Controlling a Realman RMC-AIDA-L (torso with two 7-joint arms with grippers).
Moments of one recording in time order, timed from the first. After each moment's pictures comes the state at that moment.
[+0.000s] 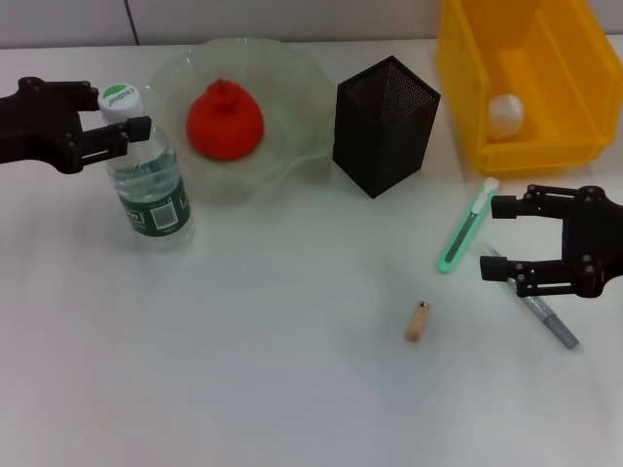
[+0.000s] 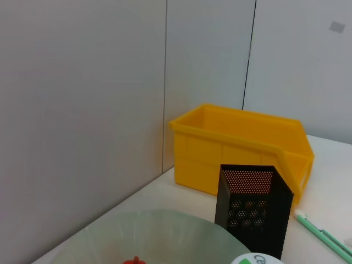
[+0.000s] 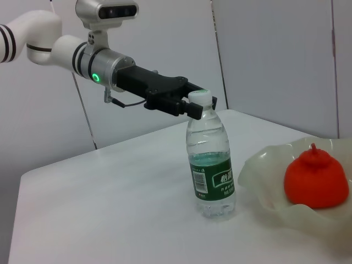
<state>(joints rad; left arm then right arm) -0.51 -2.01 0.60 0.91 2.05 1.57 -1.46 0.43 2.07 2.57 0.87 1.04 -1.82 1.35</state>
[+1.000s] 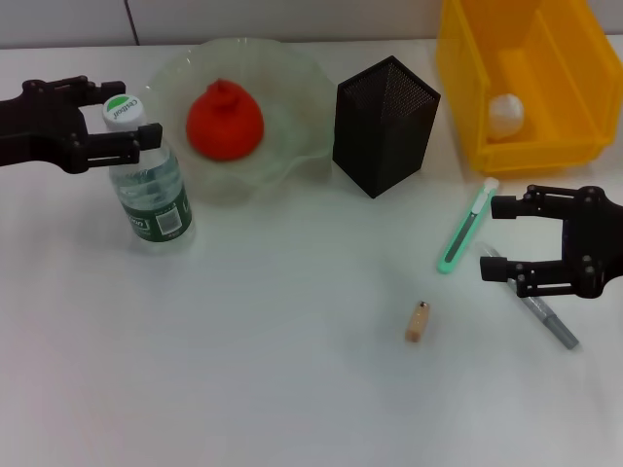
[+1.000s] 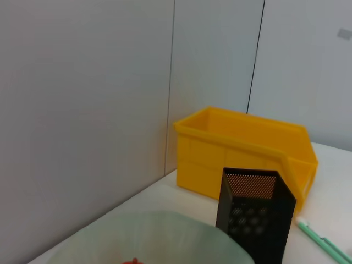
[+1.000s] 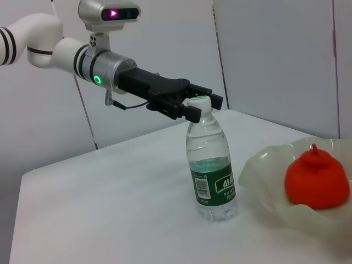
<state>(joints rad) -0.51 -2.02 0.60 0.91 2.04 1.56 -1.48 0.43 2.07 2.57 0.87 1.04 -1.82 1.35</state>
